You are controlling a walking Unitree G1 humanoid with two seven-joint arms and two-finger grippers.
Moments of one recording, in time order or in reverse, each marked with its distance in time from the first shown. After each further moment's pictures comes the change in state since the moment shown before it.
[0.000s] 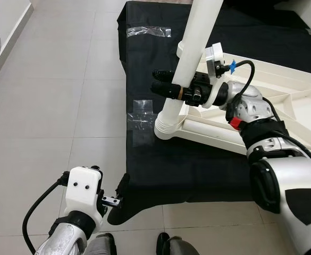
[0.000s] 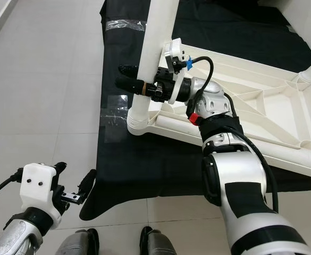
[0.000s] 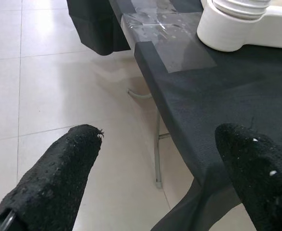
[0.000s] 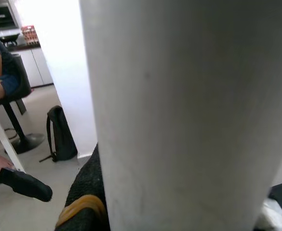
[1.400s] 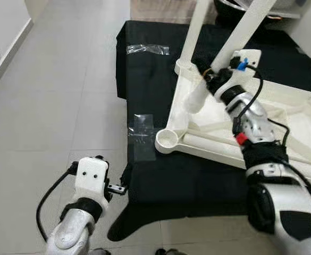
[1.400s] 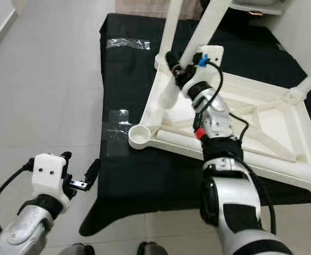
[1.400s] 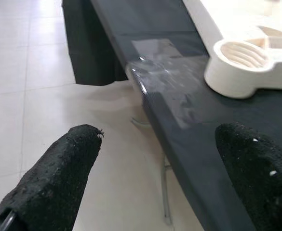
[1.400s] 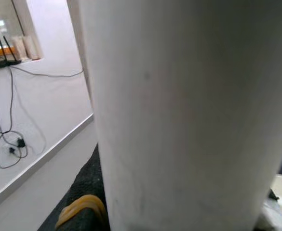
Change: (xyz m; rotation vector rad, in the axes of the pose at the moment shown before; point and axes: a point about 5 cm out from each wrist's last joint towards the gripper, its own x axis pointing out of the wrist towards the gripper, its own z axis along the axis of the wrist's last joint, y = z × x) left arm 0.025 0.000 -0.003 0.023 -0.053 0.011; right arm -0.057 -0.032 -0.001 0.011 -0.175 -1.068
